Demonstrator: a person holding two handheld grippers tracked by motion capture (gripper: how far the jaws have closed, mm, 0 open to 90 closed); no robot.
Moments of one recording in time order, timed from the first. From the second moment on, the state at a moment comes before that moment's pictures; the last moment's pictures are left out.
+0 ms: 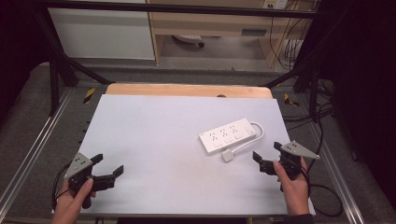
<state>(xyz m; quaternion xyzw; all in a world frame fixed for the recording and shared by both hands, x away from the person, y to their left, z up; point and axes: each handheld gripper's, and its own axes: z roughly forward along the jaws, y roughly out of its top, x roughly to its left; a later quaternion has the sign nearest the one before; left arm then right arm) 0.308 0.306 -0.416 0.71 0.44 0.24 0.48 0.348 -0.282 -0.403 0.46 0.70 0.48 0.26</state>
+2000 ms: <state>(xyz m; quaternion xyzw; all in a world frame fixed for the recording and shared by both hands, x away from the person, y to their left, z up) 0.354 0.293 -0.421 0.71 0.44 0.25 0.48 0.413 -0.251 -0.338 0.42 0.70 0.49 0.31</state>
